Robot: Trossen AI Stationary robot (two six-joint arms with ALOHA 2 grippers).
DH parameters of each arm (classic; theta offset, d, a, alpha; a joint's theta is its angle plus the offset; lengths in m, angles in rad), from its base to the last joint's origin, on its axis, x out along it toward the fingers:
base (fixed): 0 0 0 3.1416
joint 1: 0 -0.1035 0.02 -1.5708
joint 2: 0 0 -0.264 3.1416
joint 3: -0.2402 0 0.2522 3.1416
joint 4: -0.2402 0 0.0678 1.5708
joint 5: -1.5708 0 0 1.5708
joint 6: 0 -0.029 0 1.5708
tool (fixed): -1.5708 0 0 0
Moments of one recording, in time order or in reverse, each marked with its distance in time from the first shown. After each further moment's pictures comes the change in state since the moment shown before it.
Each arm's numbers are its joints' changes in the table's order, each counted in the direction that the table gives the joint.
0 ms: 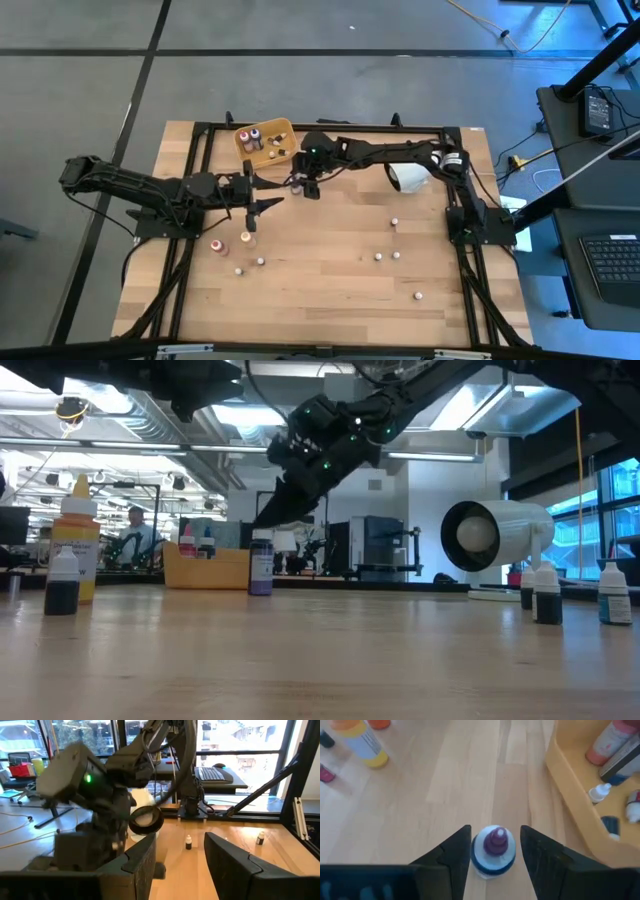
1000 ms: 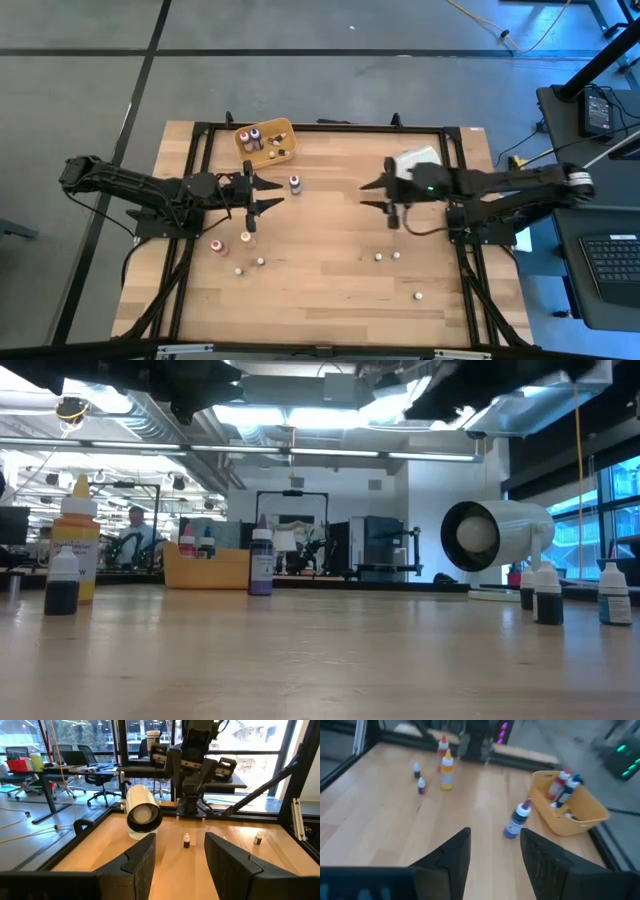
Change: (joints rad) left arm 0.001 -0.001 0.000 -0.009 0.000 0.027; right arm -0.287 1.096 0.882 0.132 0.336 -0.093
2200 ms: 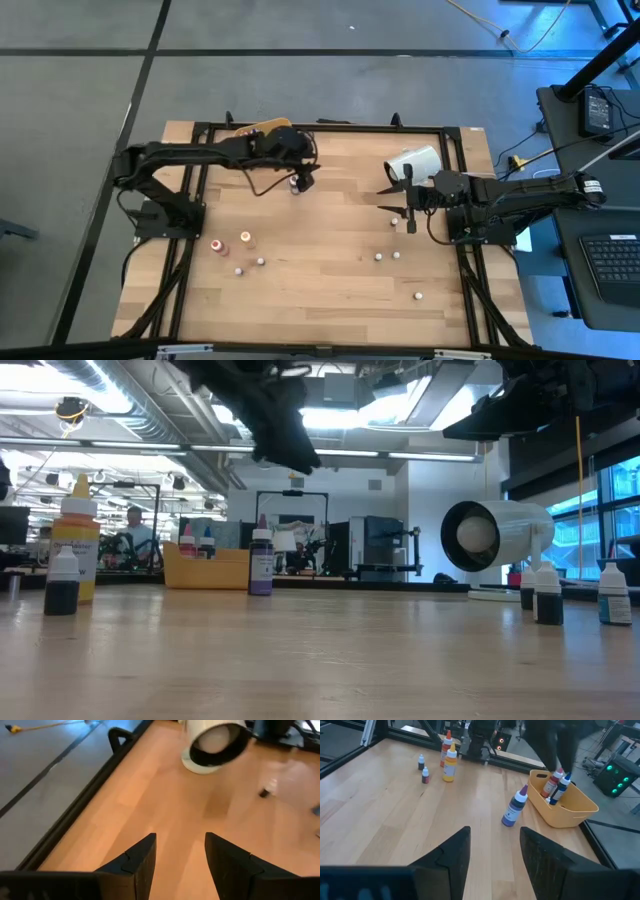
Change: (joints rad) left arm -0.392 -0.659 -0.699 -0.630 0.203 0.056; right arm -0.002 0.261 0.259 0.068 -0.007 0.067
